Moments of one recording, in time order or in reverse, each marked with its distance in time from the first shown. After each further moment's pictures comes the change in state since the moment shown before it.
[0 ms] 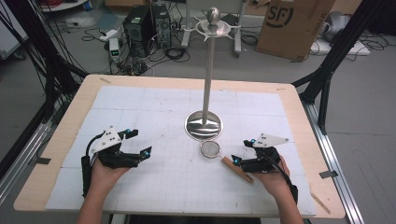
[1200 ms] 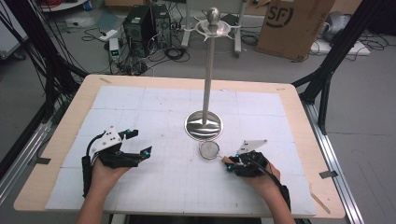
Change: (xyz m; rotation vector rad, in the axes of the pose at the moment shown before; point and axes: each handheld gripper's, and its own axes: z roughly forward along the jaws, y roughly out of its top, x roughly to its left) left arm 0.002 -0.002 0.002 0.007 0.004 -0.003; right arm 0.020 -0.004 0.028 0.222 0.087 -0.047
